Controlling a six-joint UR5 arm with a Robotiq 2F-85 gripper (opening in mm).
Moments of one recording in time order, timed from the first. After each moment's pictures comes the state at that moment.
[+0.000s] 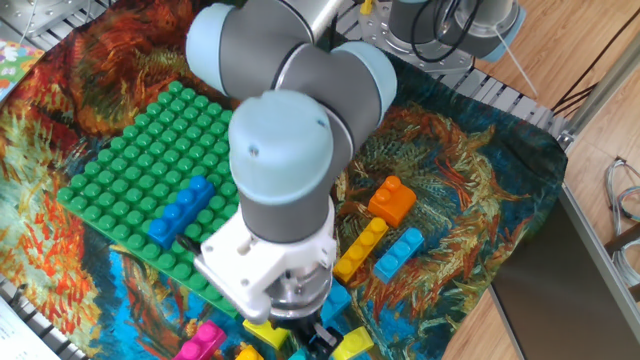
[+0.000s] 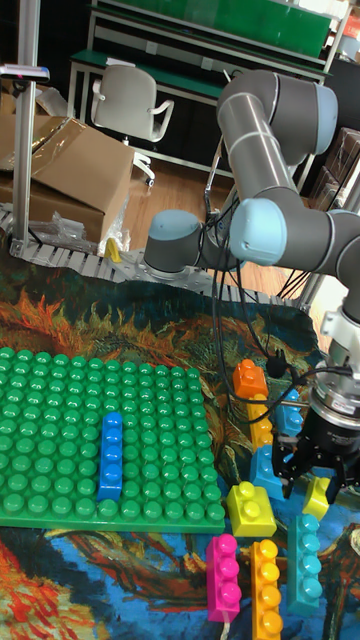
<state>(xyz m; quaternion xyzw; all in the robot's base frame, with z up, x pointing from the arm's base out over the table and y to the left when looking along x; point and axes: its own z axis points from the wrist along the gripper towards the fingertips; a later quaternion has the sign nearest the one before) 0.689 0.234 0.083 0.03 1.00 0.06 0.06</state>
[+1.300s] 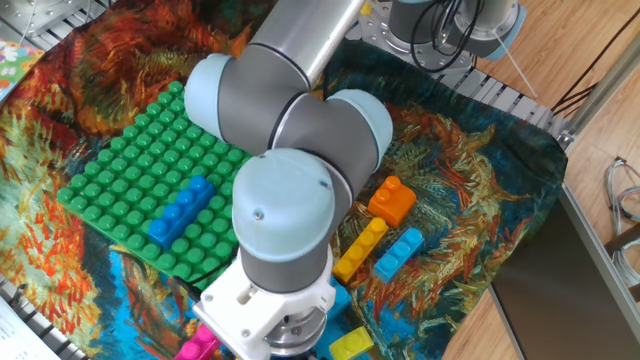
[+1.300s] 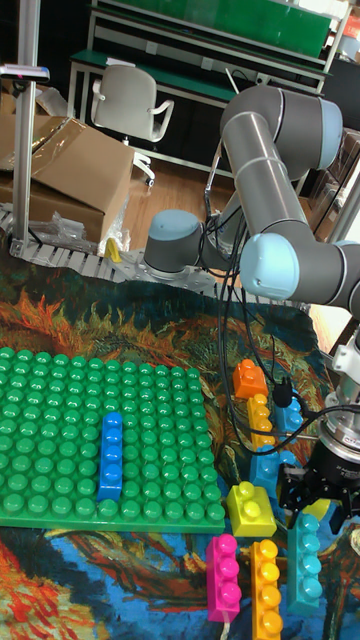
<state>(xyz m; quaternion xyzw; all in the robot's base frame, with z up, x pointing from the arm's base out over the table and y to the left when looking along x) 0.722 0.244 0.056 0.02 1.00 0.04 0.08</state>
